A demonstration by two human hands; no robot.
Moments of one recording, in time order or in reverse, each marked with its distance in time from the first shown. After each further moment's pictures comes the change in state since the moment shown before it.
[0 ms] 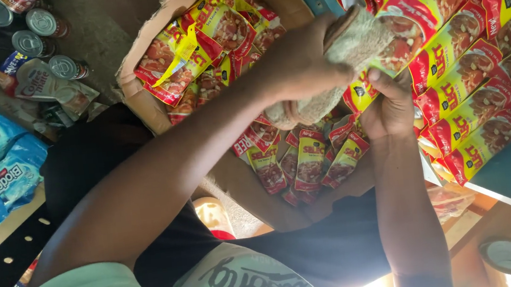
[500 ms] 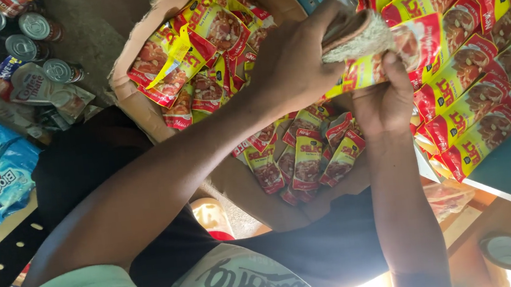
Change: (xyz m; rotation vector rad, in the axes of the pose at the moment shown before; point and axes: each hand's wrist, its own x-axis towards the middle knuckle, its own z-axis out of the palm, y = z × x) left_hand -0.002 -0.005 0.020 0.258 0.474 0.387; right_hand 0.009 0.002 -0.021 0.177 0.109 -0.015
